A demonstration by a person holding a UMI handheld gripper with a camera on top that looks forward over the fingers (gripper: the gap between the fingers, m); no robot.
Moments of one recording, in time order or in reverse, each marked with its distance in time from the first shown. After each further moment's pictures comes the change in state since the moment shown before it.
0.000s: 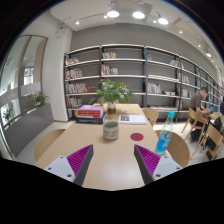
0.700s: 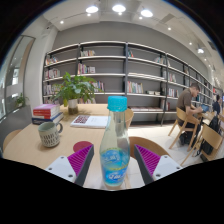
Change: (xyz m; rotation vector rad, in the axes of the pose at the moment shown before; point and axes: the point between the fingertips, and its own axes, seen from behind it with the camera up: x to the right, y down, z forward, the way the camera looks) arm 0.264 0.017 0.186 0.037 0.157 0.010
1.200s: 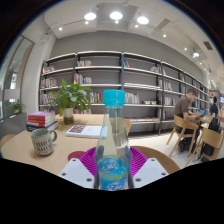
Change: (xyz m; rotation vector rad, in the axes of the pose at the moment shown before) arm -0.003 -0.011 0.042 0.140 0.049 0.012
